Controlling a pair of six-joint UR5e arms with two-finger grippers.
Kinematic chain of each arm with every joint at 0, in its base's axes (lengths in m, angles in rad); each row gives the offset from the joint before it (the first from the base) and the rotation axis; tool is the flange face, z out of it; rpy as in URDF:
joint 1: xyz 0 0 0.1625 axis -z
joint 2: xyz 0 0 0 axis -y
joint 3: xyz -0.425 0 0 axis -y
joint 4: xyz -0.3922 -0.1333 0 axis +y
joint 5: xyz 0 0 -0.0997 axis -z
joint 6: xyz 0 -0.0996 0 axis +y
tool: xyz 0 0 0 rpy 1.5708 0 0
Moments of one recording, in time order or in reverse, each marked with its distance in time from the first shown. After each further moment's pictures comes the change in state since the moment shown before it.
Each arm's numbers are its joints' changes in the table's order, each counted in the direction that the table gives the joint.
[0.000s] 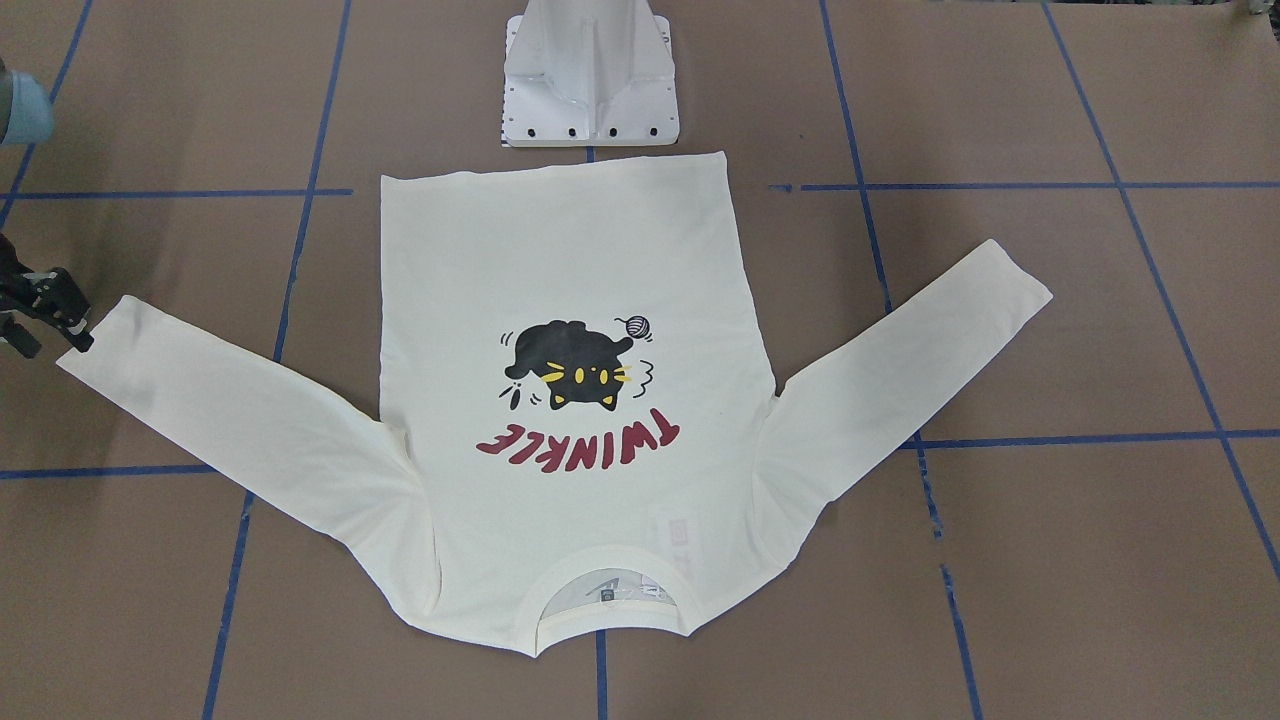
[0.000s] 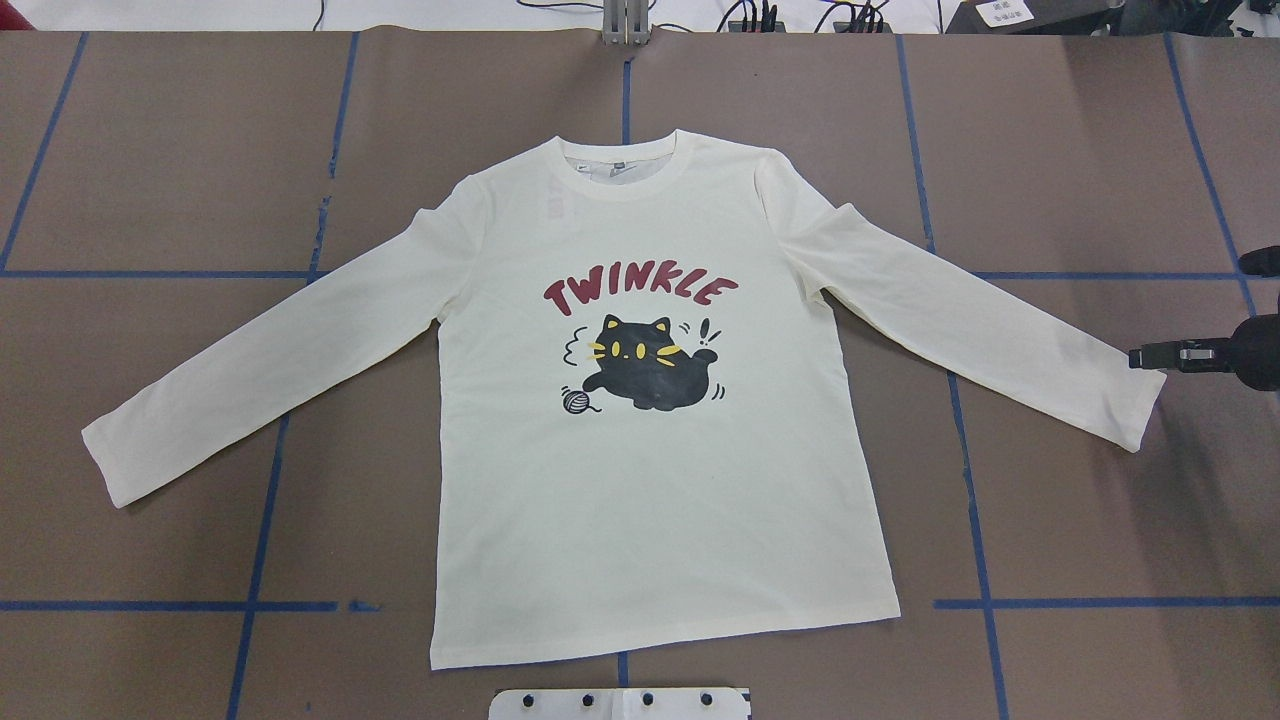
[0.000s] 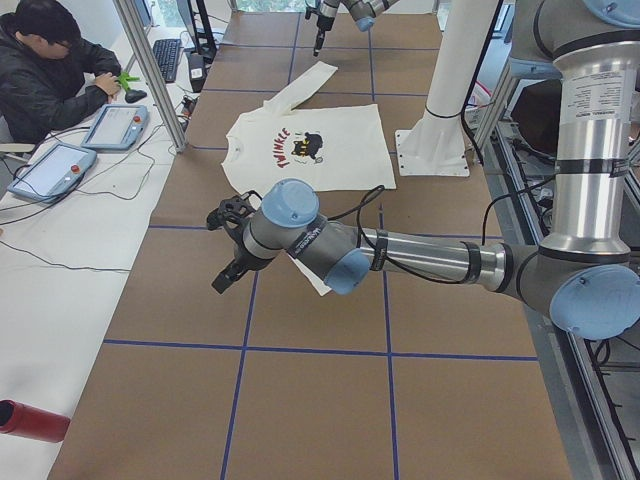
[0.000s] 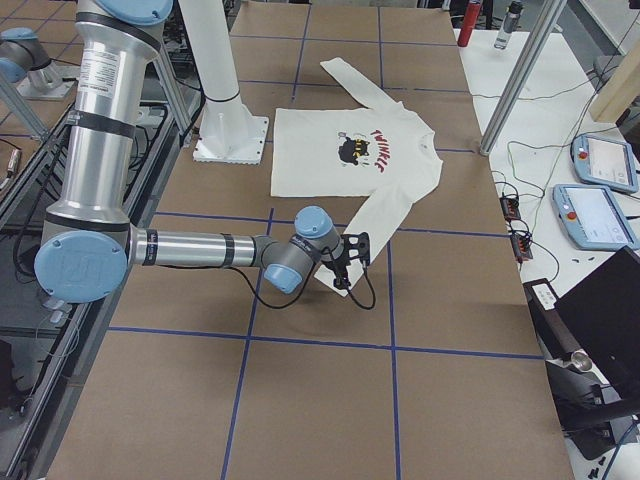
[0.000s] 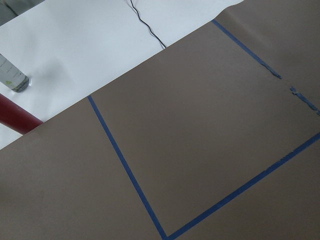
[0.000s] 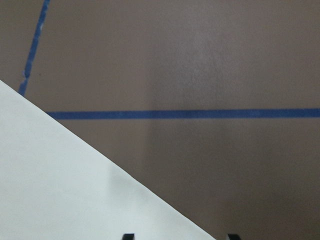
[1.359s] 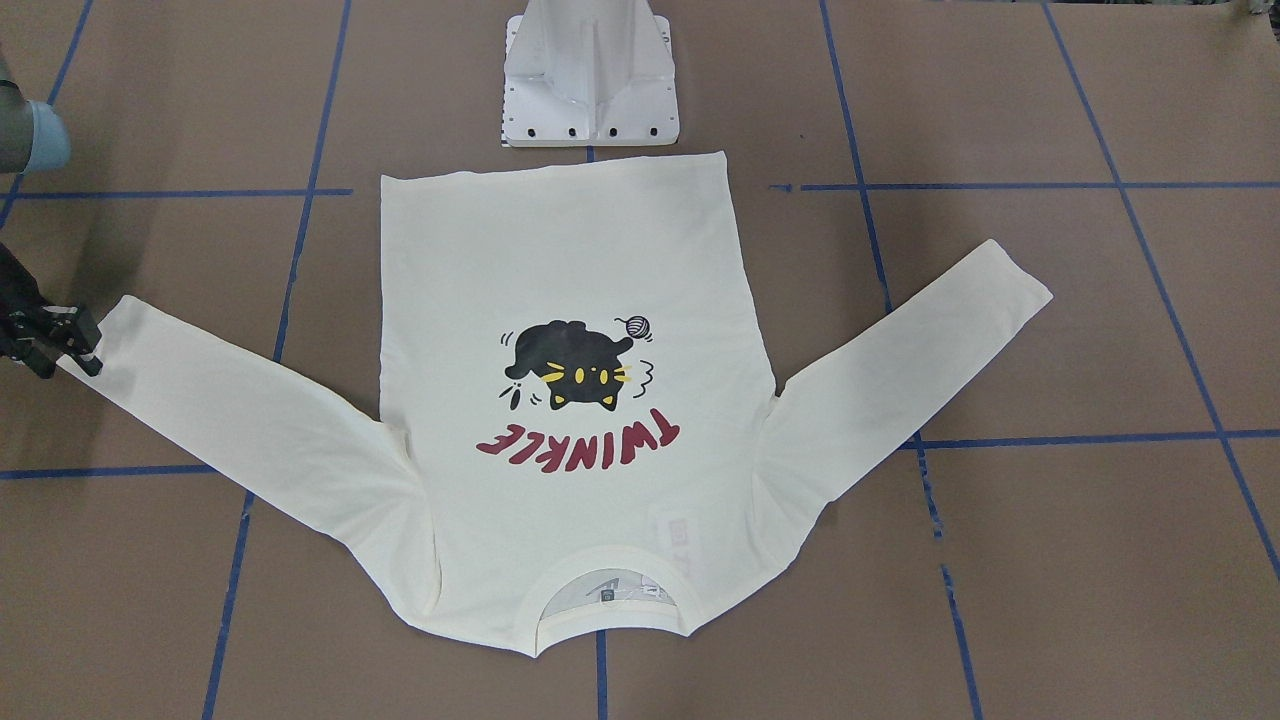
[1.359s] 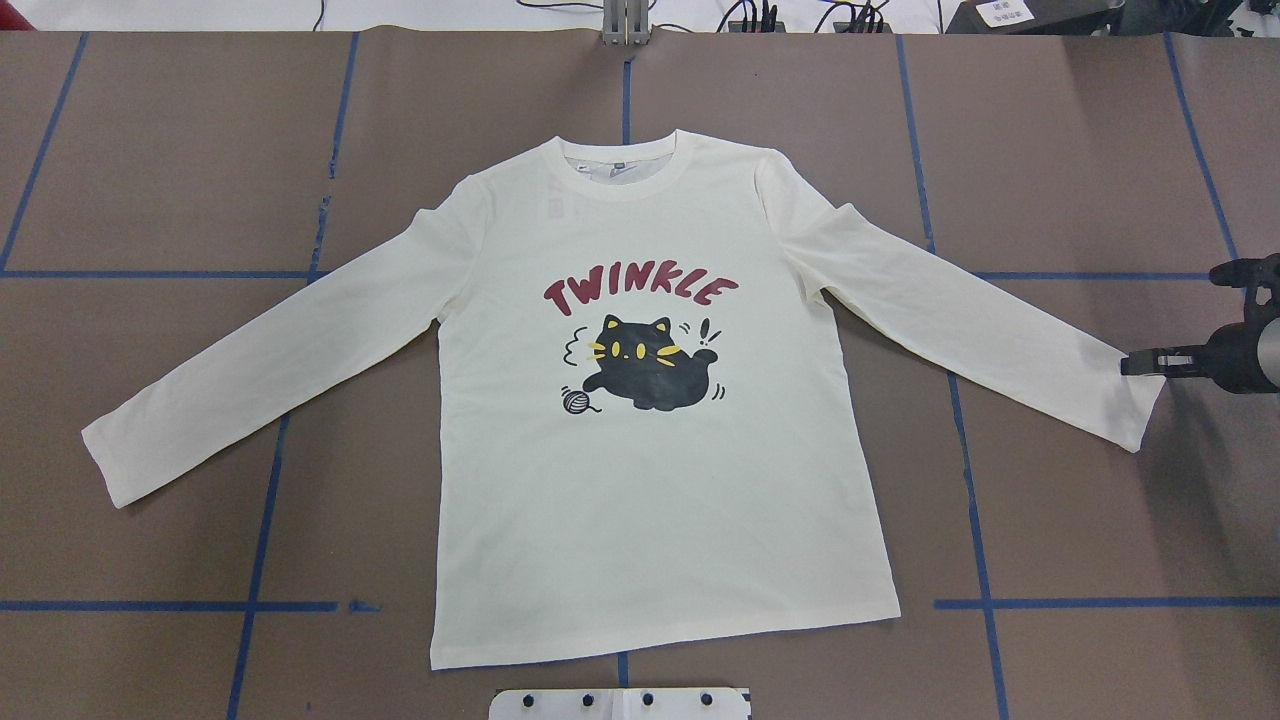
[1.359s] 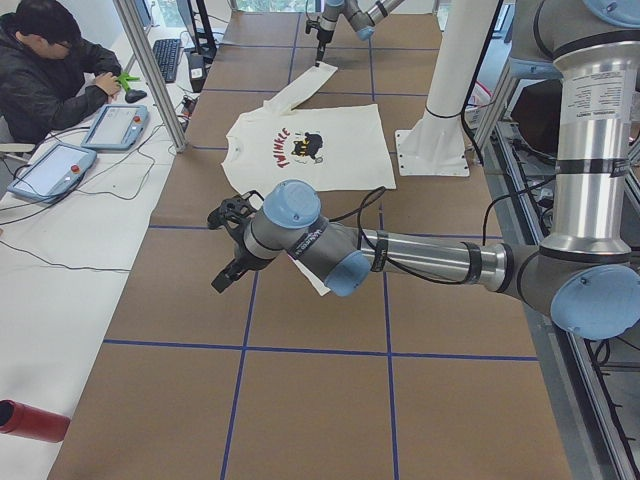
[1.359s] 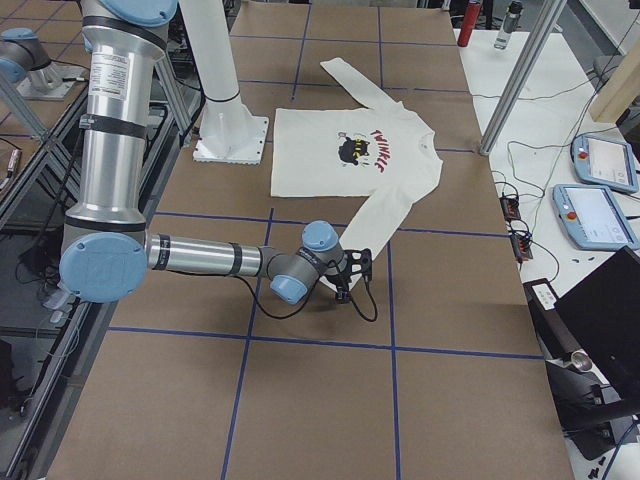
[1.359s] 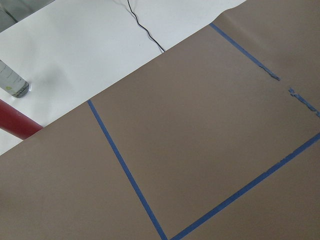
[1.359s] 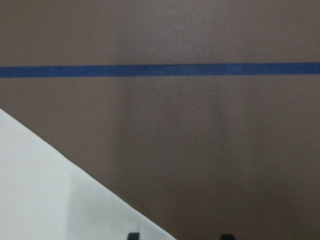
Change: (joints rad) left arm 0.000 0.002 0.003 0.009 0.000 -0.003; right arm 0.018 0.058 -0.124 -0.008 -0.024 0.009
